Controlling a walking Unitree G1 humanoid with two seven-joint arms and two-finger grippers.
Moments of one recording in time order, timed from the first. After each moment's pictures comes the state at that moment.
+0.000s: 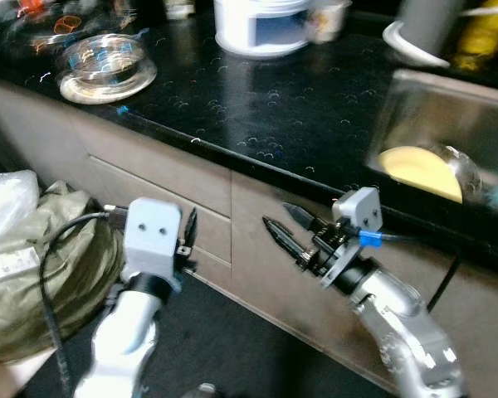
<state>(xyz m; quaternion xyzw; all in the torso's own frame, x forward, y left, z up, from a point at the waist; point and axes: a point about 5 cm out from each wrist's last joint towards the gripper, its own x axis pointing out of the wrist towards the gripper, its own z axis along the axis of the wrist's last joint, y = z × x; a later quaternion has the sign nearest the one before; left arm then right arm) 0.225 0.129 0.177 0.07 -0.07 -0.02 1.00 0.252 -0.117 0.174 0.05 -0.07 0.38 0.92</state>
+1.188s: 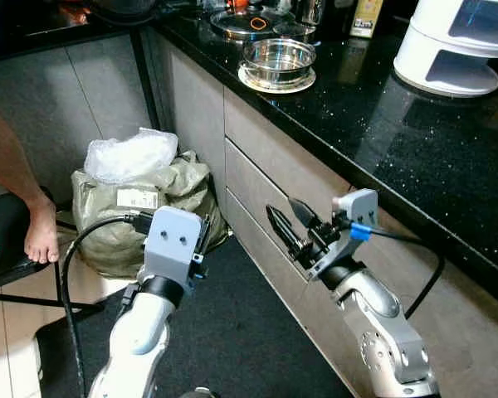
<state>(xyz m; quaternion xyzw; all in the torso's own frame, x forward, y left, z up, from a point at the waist) 0.230 0.114 0.164 0.10 -0.07 -0.07 0.99 0.269 -0.110 0.166 0.11 -0.07 0.27 0.95</state>
